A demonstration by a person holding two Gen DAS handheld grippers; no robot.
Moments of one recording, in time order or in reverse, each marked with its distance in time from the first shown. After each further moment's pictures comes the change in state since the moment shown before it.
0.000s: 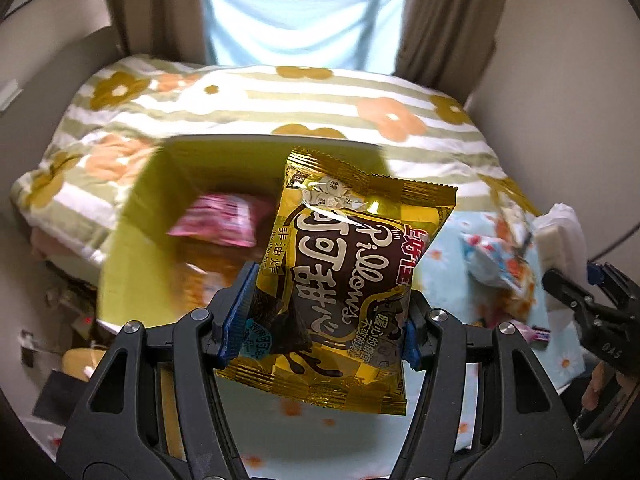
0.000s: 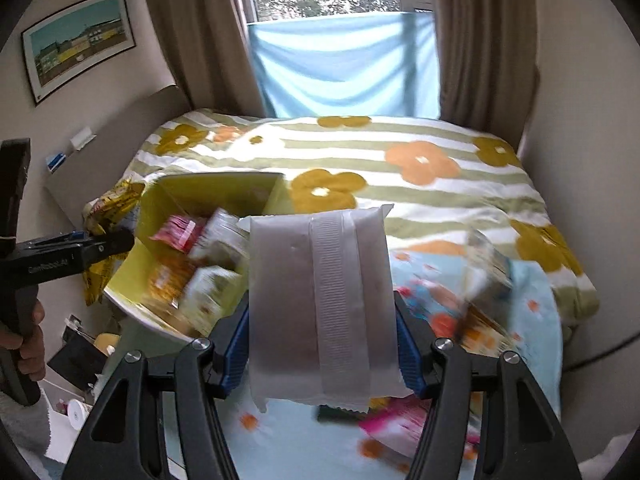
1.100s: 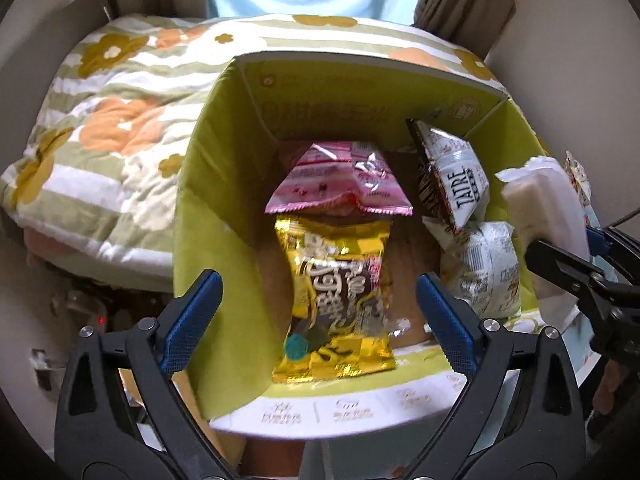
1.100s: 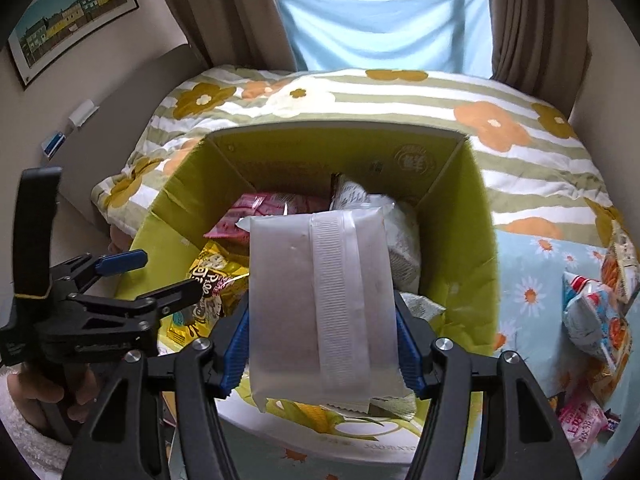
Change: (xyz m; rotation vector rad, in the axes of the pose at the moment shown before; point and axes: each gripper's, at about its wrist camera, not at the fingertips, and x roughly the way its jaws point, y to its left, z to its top) left arm 0.094 0.145 -0.009 0.057 0.172 -0.032; right arm 0.134 0.155 0.026 0.035 0.181 0.064
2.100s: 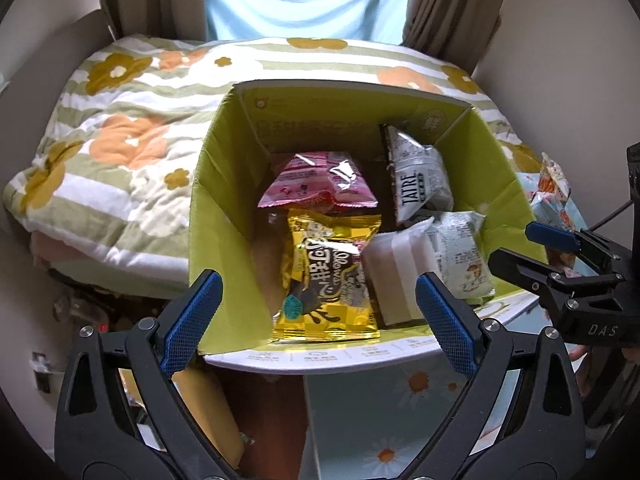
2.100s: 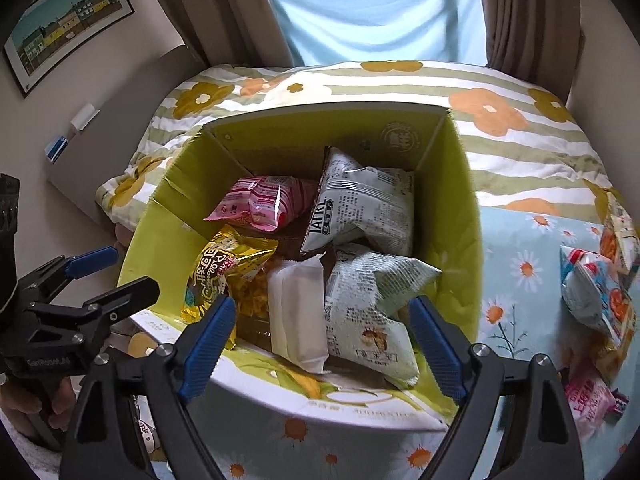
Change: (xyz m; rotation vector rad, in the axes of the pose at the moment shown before) left arm -0.049 -0.021 -0.024 0.014 -0.088 -0.011; right arm -0.018 -0.014 -0.018 0.036 0.005 0.012
